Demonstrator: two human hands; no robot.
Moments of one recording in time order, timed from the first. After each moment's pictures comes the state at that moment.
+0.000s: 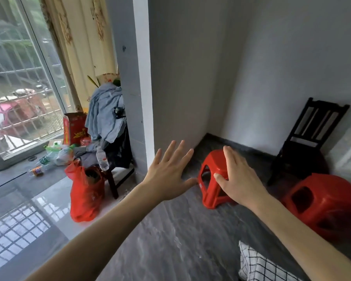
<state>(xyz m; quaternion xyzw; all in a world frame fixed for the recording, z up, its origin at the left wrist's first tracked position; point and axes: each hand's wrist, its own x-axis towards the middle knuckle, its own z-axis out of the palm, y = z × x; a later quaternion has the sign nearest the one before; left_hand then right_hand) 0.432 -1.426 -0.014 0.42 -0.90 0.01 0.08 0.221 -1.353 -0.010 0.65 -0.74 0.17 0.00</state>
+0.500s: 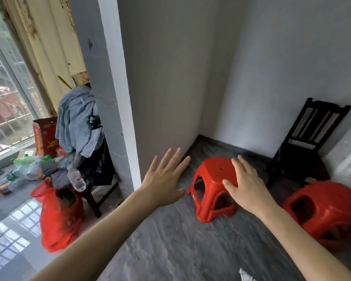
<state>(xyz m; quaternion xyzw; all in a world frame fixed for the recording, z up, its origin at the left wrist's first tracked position) 0.348 -1.625 -0.047 0.38 -0.92 0.03 0.04 0.113 -1.523 -0.039 0.58 -0.80 0.15 -0.03</state>
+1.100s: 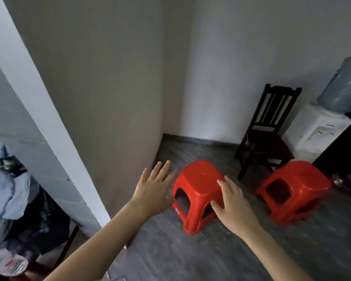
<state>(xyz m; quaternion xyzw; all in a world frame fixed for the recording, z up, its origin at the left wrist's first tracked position) 0.265 -1.882 -0.094 0.27 -0.96 0.00 -0.03 0.094 -1.703 -0.103 0.46 -0.87 0.15 -0.07</state>
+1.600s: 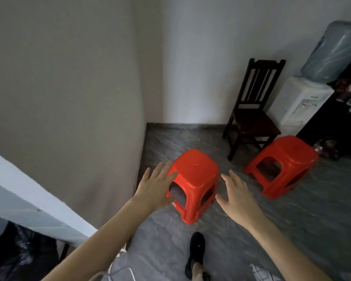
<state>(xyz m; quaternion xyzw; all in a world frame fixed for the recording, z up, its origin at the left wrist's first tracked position) 0.192 -1.968 -0.149 0.18 -0.98 -0.03 -0.07 0.044 -1.753 -0.137 0.36 -0.92 0.12 -0.11</state>
